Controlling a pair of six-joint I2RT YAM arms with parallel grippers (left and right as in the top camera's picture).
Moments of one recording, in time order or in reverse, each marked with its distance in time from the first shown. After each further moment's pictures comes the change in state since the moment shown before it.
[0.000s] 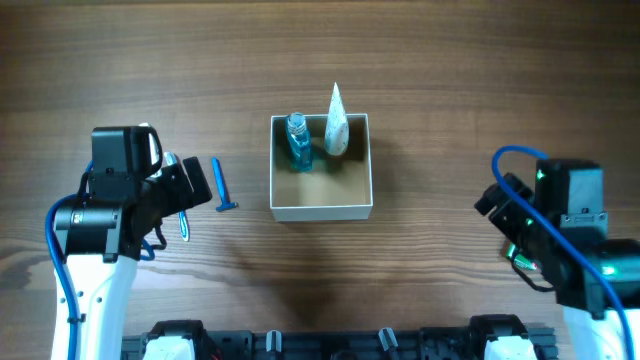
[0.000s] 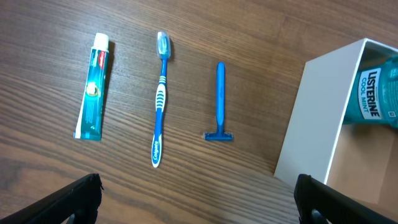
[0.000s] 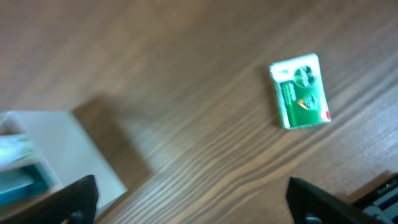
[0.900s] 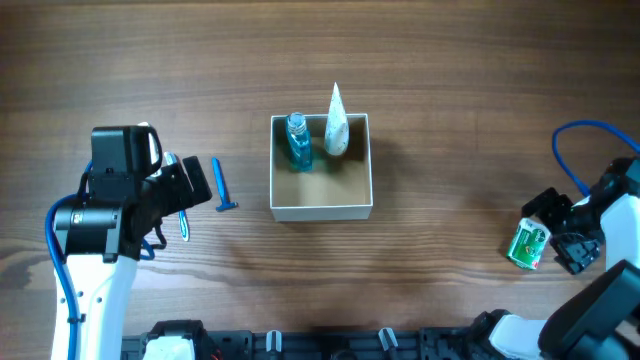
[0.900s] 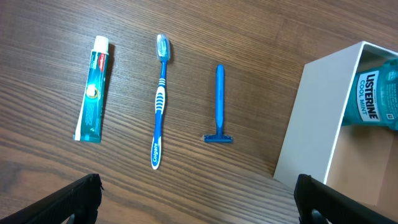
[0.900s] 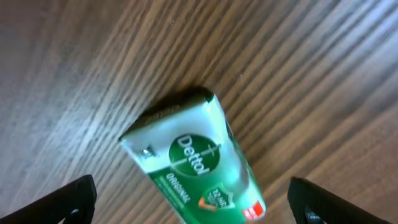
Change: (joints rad) left arm 0.000 0.000 0.000 0.006 0.000 0.000; right arm -0.692 0.625 -0.189 0.361 -0.188 -0.467
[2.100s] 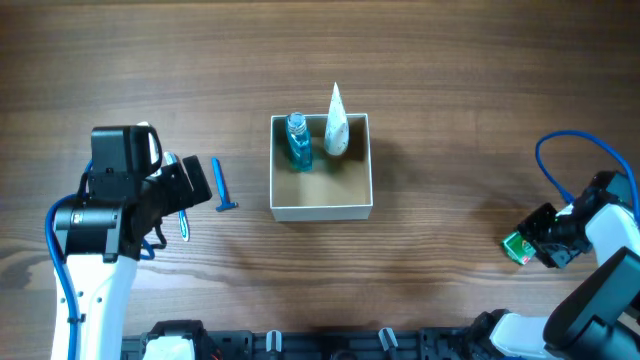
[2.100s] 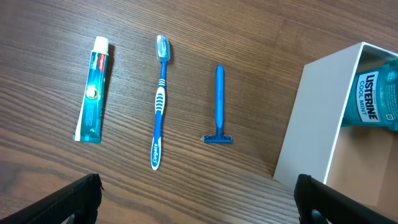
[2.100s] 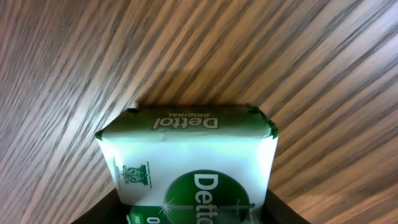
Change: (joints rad) left arm 0.000 0.000 0.000 0.002 0.000 0.000; right arm -0.003 0.036 -0.133 0.178 -0.068 -0.042
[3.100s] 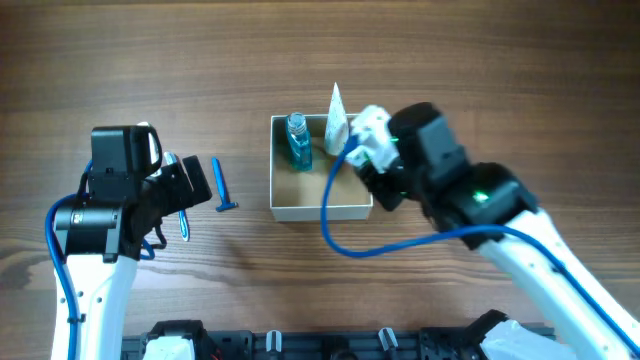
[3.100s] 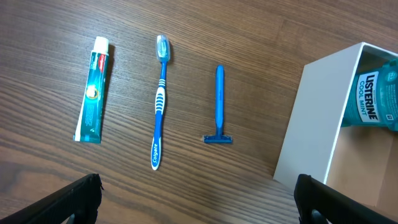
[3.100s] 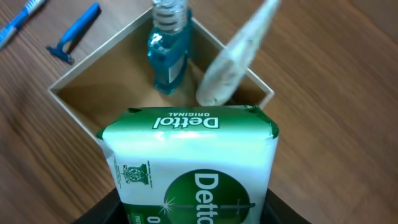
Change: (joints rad) left arm 0.000 0.000 0.000 0.000 0.000 0.000; right arm 1.287 -0.266 0.485 -0.115 0.138 -0.470
